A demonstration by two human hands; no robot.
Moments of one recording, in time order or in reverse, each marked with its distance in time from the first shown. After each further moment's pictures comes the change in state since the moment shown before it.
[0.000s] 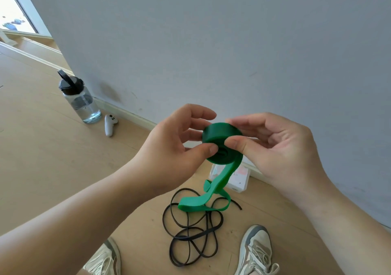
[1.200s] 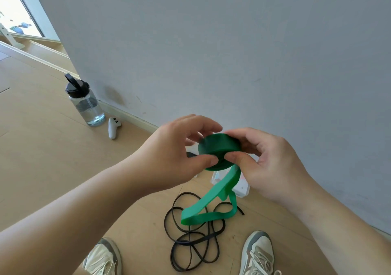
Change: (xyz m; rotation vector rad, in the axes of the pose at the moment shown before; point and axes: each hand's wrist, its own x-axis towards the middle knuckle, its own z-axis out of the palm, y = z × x) left_hand 0.003 0.005 -0.018 0.407 -0.078 0.136; right_hand 0.004 0.006 0.009 -0.333 -0.176 -0.022
